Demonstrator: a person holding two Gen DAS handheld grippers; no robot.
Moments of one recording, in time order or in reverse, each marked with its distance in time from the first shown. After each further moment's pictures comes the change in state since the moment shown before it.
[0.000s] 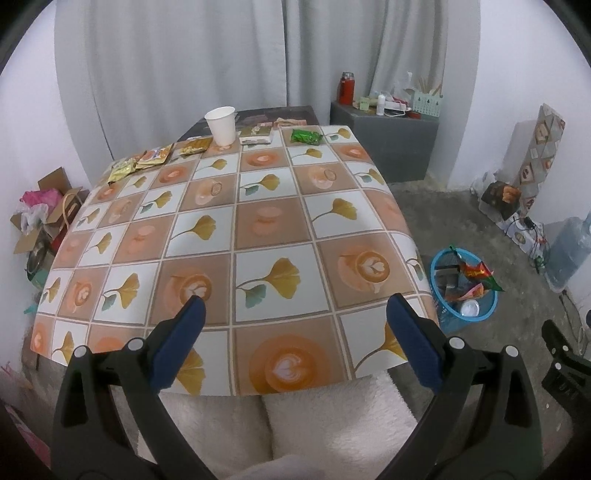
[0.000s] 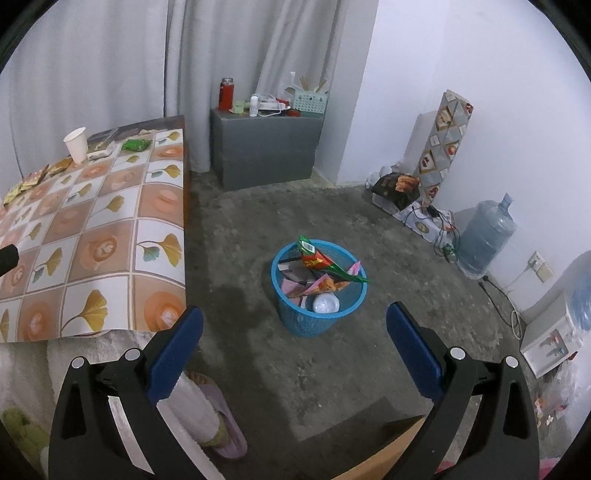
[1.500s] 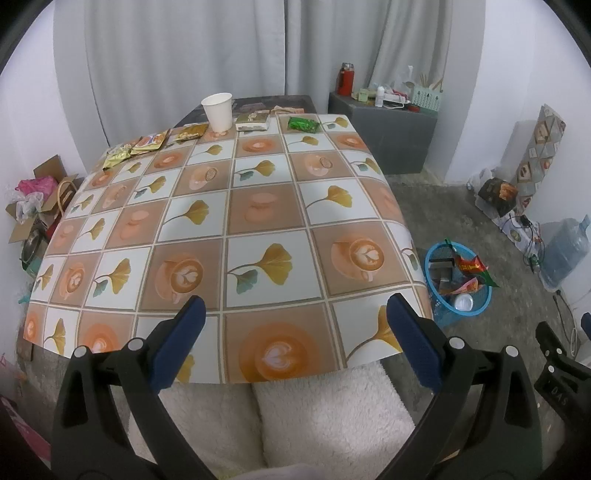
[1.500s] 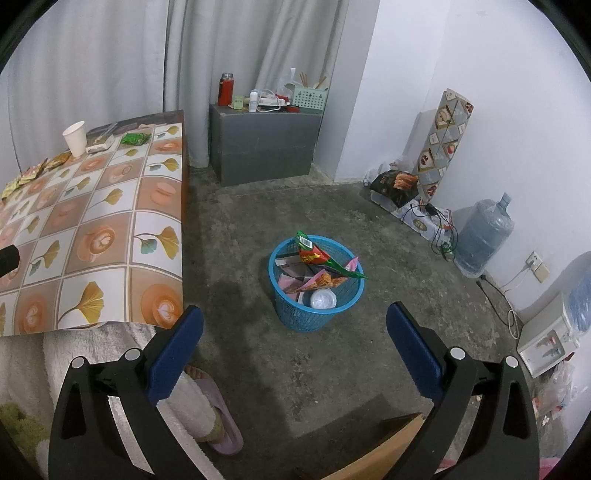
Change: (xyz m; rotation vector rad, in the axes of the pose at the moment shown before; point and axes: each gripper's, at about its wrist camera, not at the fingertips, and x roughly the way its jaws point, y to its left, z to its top) left arm 0.003 -0.004 -0.009 -0.019 0.036 -0.017; right arm -0.001 0.001 -0.003 -0.005 0.006 -0.003
